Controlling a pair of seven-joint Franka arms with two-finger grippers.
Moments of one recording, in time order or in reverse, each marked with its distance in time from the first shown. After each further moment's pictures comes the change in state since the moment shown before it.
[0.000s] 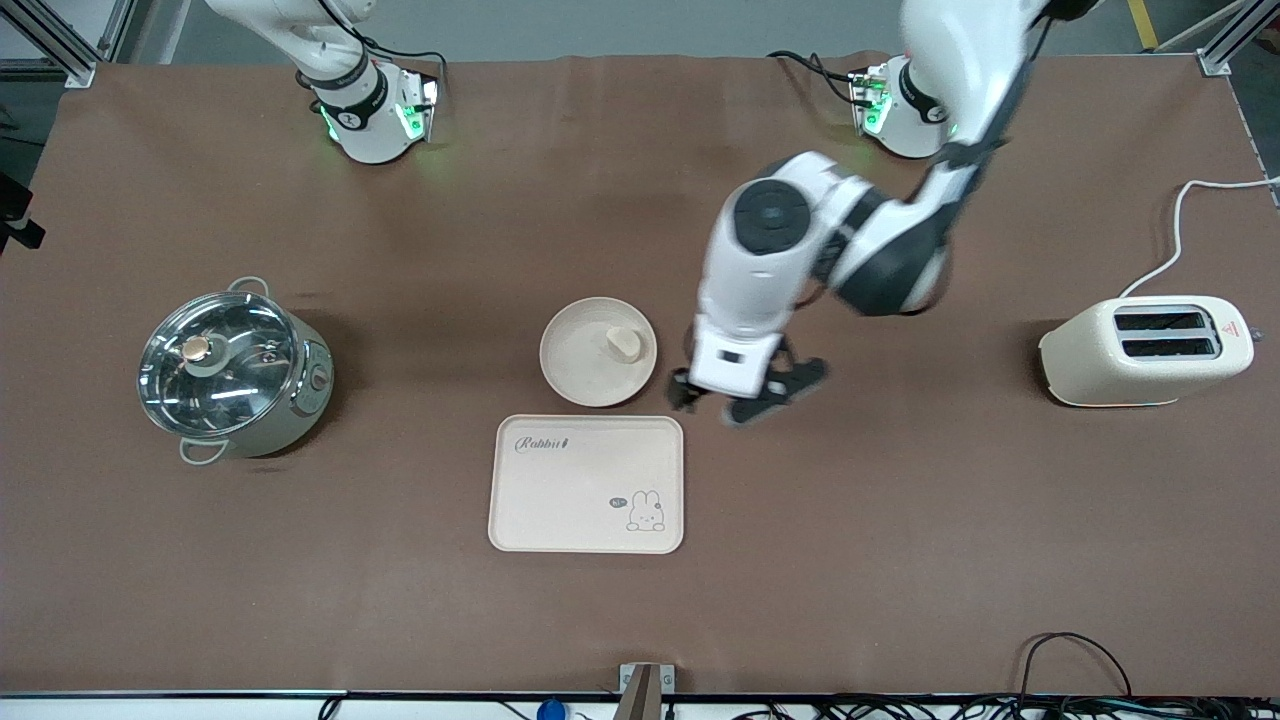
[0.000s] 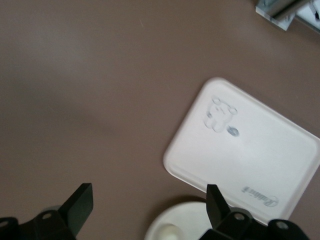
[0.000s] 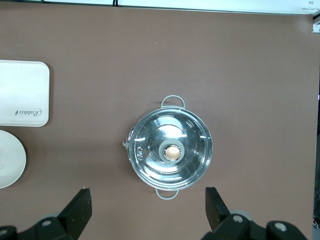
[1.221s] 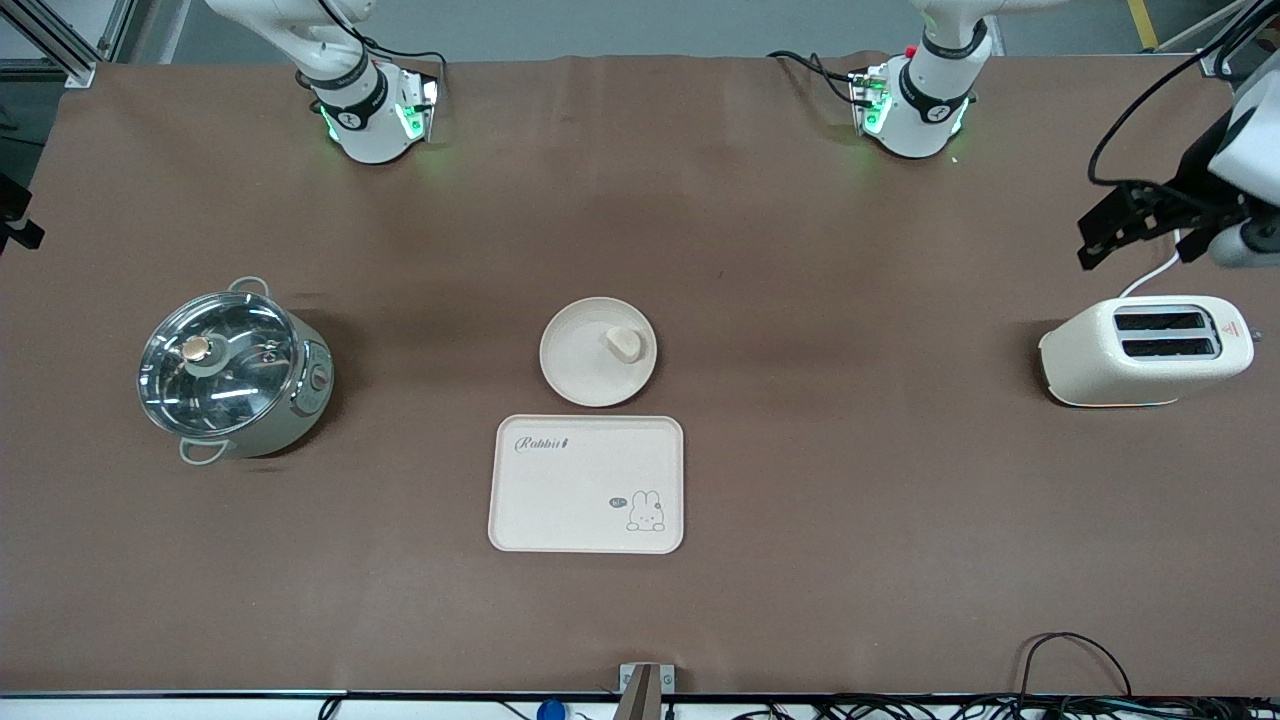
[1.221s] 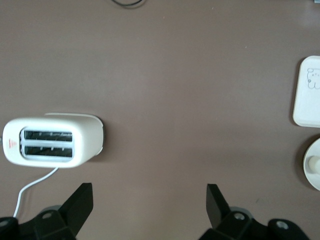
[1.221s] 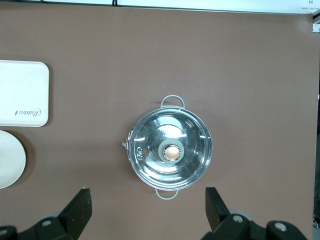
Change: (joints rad) left arm 0.386 -0.545 0.129 -0.145 -0.182 -0.445 0.932; right arm 0.000 0.001 -0.002 0.000 0.000 0.000 0.000
